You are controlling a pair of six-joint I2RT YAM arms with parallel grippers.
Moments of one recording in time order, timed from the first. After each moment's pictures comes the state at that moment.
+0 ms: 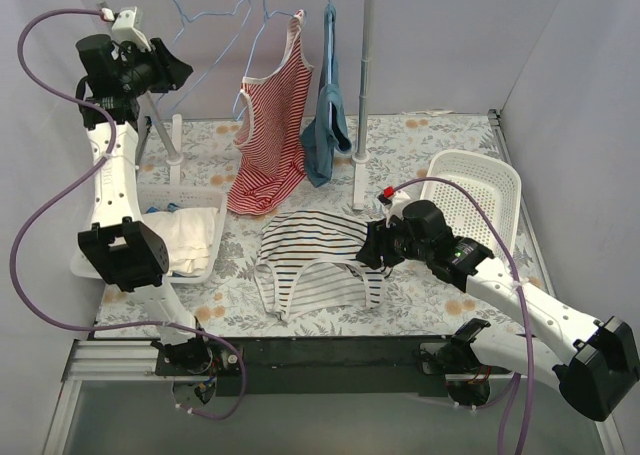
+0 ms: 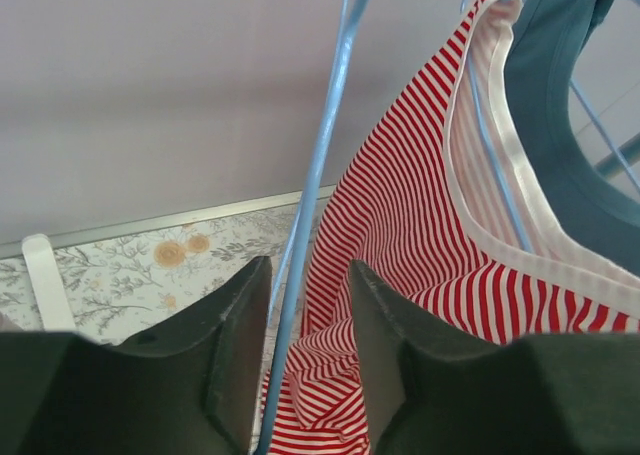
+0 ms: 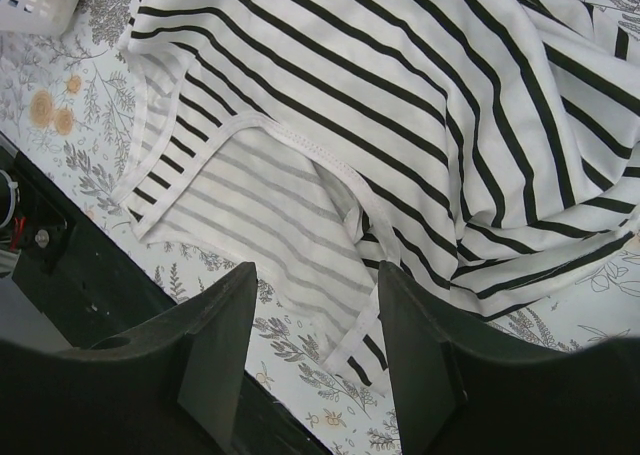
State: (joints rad) left arm 0.22 1.82 2.06 -0.40 0.63 -0.18; right arm 0.71 1.00 0.69 -0.33 -0.21 0.38
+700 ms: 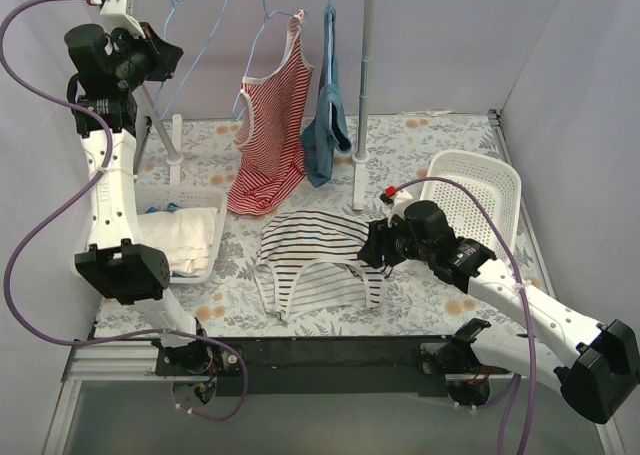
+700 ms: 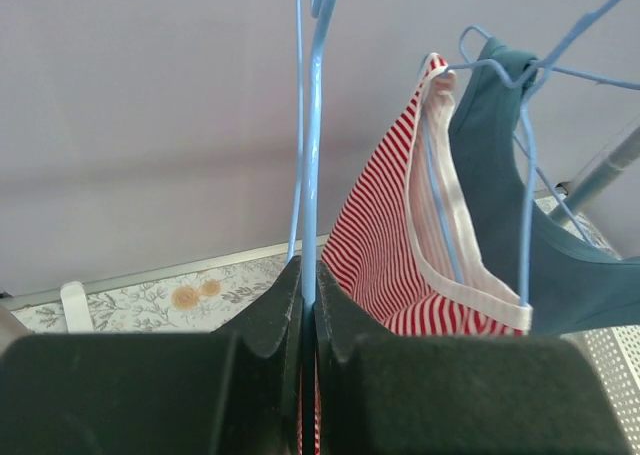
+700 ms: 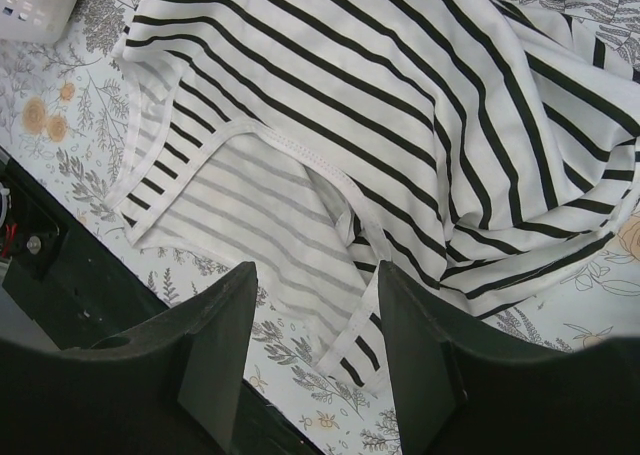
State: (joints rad) left arm 0.17 1.73 2.09 -0.39 0.53 -0.17; right arm 0.71 0.98 0.69 -0.33 -0.19 0.37
